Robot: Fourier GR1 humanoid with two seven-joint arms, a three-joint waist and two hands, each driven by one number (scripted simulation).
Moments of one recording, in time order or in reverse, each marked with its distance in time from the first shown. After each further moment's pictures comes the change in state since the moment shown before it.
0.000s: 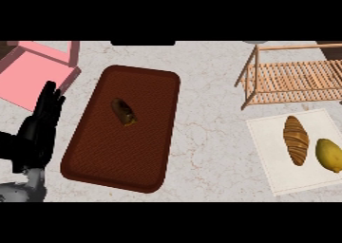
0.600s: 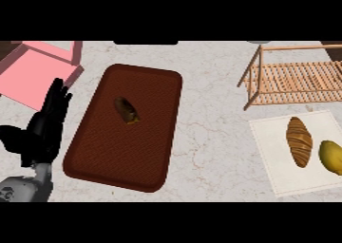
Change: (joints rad) left arm -0.041 -0.011 -0.024 0.043 0.007 0.002 -0.014; right arm -0.078 0.360 -0.041 0.129 -0.249 -0.325 0.057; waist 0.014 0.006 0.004
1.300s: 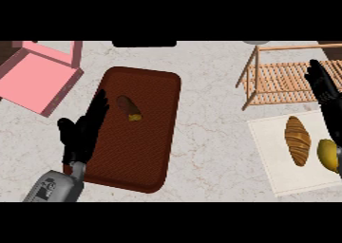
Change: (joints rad) left arm -0.059 -0.088 -0.140 0.167 0.013 -0.050 0.024; right arm -0.047 0.113 0.326 -0.362 0.395 -0.506 0.179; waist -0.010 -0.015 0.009
